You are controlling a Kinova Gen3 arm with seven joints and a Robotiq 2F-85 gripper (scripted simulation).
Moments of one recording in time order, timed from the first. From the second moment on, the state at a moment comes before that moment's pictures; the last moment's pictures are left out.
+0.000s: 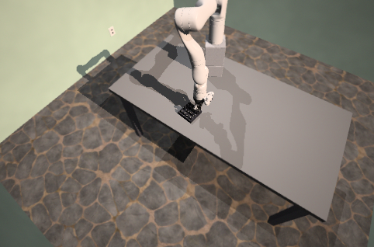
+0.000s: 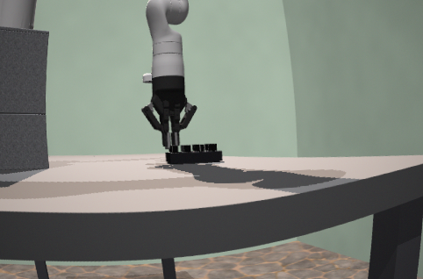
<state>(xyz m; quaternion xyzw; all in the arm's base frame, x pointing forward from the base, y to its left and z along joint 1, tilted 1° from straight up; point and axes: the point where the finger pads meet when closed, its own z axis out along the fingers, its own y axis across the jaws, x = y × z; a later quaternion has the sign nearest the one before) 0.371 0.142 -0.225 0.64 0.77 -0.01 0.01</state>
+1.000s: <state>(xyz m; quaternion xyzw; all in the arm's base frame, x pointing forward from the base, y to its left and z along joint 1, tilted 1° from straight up) 0.371 0.142 -0.225 0.74 0.67 0.00 0.01</state>
